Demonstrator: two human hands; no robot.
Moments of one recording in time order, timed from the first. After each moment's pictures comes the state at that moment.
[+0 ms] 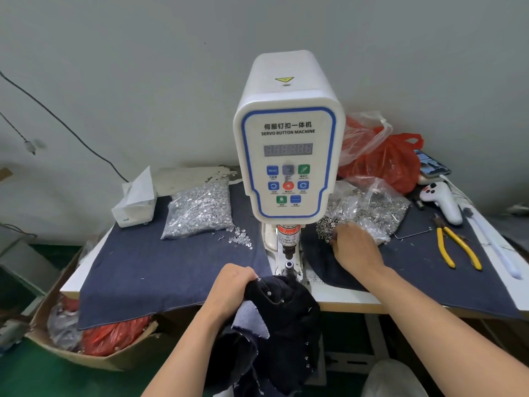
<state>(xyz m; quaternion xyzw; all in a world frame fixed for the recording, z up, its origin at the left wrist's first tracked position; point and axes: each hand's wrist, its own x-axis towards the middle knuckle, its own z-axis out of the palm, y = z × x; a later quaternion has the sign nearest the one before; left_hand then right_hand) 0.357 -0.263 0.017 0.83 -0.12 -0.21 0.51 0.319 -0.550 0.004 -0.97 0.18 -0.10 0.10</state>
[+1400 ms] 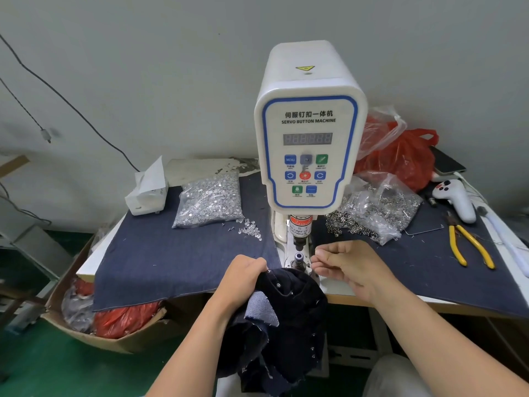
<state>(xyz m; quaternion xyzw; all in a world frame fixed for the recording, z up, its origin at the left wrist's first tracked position) 0.352 -0.263 0.016 0.82 -0.12 -0.20 0.52 0.275 -0.485 0.044 -0.60 0.27 0.01 0.76</state>
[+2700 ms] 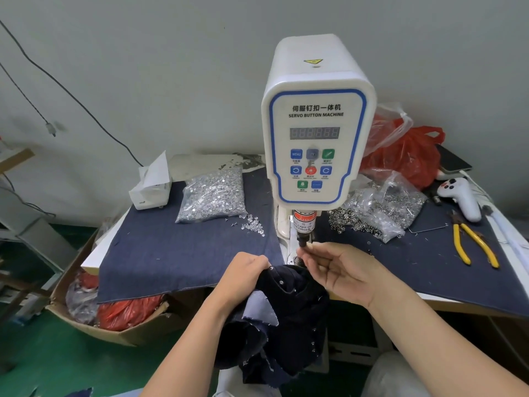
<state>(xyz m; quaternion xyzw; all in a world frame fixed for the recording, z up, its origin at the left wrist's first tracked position) 0.346 -0.257 0.020 0.81 -0.14 -0.22 0.53 0.271 -0.467 0.056 -0.33 0.25 0.14 0.90</state>
